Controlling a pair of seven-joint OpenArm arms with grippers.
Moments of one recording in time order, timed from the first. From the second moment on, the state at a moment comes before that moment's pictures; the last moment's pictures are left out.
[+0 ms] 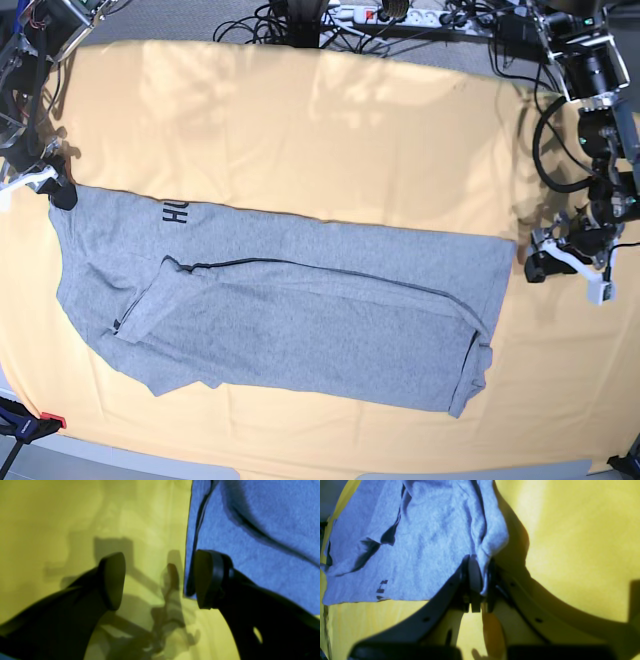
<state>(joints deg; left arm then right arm) -8.0 -25.8 -21.3 81.9 -35.7 -17.6 51.4 -0.2 17.3 49.5 69.0 45.3 41.9 -63.5</state>
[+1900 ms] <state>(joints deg) -13.5 -33.8 -14.1 64.4 -63.6 -39.2 70.6 -4.8 25.6 49.0 71.3 58.5 41.6 -78.2</state>
